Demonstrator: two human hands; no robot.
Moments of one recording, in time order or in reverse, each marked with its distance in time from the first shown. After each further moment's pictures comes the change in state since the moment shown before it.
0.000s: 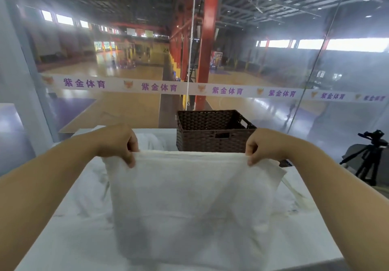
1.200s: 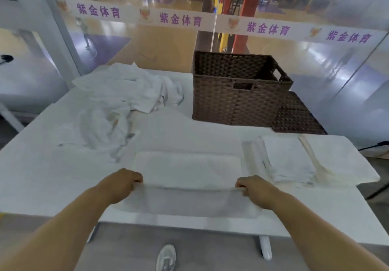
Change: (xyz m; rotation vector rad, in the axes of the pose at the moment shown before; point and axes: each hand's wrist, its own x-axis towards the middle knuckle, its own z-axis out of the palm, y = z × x) left_hand -0.039 0.018 0.261 -0.060 -0.292 -0.283; right_hand 0.010 0.115 0.243 0.087 -0.419 -0.052
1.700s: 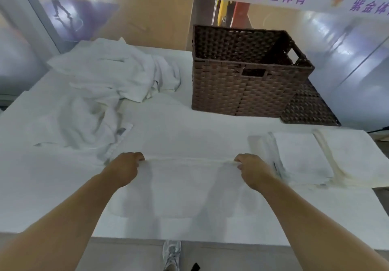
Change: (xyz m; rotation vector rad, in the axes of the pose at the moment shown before) left_hand 0.102 -0.015 -0.003 -0.150 0.090 -0.156; right_hand 0.101 0.002 -0.014 0.023 0.212 0.197
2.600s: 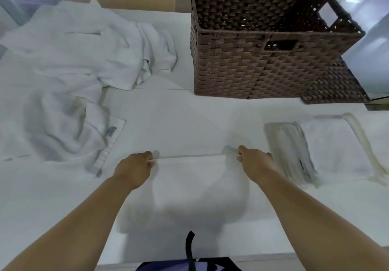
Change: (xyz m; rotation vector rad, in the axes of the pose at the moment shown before) left_hand 0.078 -0.008 0.032 0.092 -0.137 0.035; right_hand 0.069 -0.020 0.037 -0.202 -0.146 0.127
